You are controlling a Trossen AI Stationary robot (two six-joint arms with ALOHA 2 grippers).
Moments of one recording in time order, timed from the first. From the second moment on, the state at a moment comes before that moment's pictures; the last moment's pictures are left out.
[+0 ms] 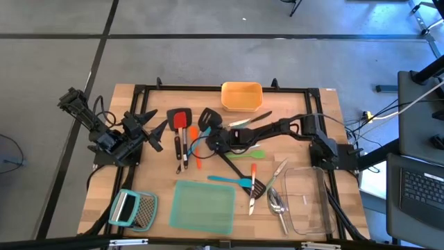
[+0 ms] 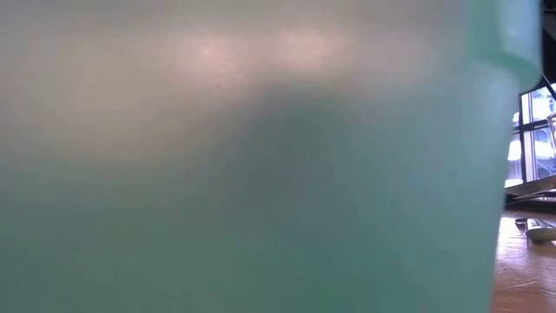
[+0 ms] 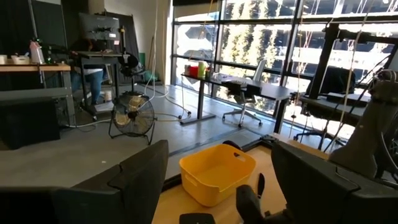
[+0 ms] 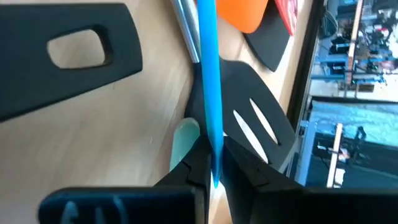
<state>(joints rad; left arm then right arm) -0.71 0.72 0.46 0.89 -1.55 0.48 0.00 2.23 1.37 0.01 0.60 -0.85</state>
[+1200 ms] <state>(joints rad) -0.71 0.72 0.46 0.89 -1.55 0.48 0.16 1.87 1.37 -0.41 0.50 -0.29</state>
